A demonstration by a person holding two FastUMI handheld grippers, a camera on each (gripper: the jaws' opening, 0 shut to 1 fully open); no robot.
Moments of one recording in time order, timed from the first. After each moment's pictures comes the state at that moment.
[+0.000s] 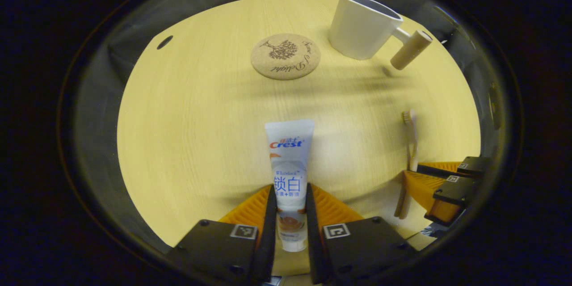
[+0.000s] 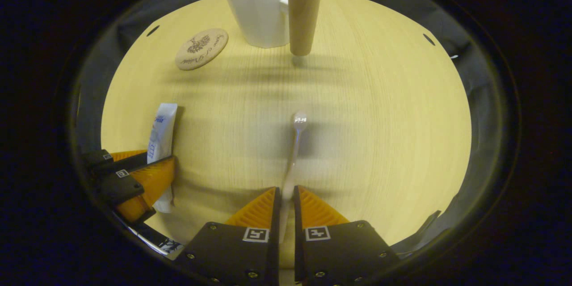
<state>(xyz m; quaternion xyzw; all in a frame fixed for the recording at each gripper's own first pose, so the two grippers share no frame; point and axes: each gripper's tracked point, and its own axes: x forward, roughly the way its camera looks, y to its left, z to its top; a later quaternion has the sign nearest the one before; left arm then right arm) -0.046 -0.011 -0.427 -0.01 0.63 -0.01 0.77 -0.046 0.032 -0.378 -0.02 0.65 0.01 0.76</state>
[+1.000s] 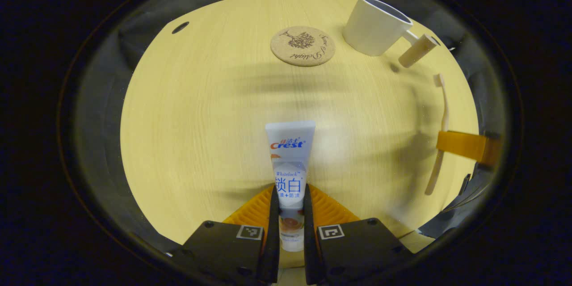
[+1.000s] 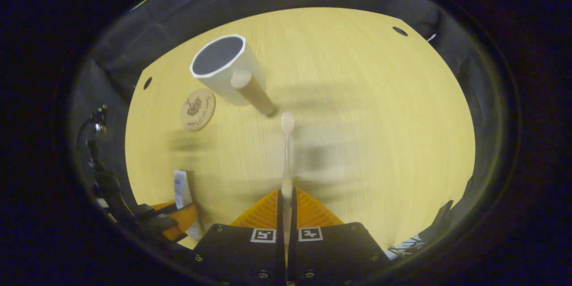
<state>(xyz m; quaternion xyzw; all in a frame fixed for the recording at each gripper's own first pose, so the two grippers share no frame) -0.065 0.001 -0.415 -0.04 0.64 0.01 0.77 0.007 0.007 -0.308 0.10 0.57 -0.03 0.81</state>
